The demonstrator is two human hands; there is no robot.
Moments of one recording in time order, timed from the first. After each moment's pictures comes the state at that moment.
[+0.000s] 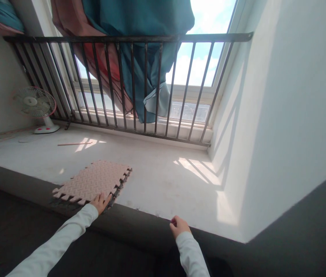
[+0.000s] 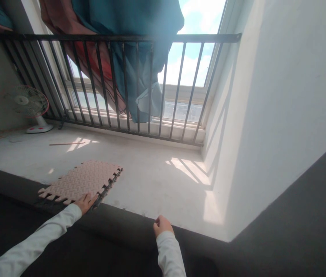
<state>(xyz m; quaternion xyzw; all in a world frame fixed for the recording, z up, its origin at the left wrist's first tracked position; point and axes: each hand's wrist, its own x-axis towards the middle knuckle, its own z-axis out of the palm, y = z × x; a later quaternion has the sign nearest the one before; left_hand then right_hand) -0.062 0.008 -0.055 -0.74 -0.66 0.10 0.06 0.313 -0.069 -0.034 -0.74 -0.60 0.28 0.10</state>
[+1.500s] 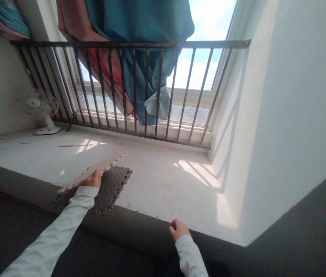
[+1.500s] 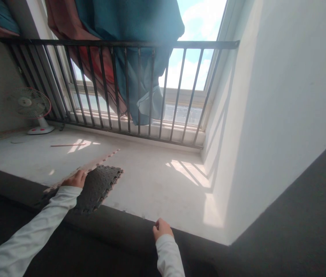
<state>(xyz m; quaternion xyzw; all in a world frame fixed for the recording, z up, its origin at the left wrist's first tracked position) -0.060 0.027 0.069 -0.61 -0.76 -0.18 0.12 0.311 -0.073 -0.027 -0.74 -0.61 0.28 0.09</state>
